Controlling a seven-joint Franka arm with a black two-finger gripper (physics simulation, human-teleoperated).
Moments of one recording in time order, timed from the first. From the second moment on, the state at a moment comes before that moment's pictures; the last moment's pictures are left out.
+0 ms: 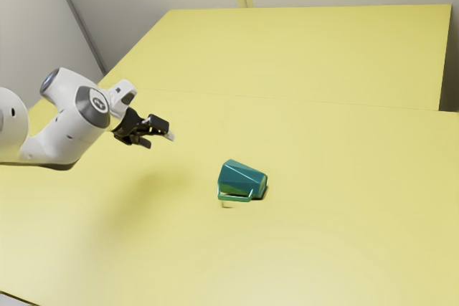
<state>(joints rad) -0.33 0.03 0.48 -2.27 -0.74 2.55 0.54</state>
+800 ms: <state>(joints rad) -0.43 0.10 0.37 -2.29 -0.93 2.62 0.61</state>
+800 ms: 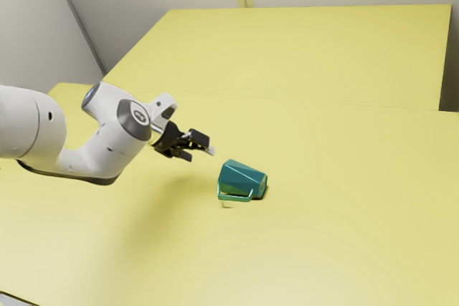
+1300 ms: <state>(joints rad) -0.43 0.14 0.28 -2.26 -0.99 2.67 0.63</state>
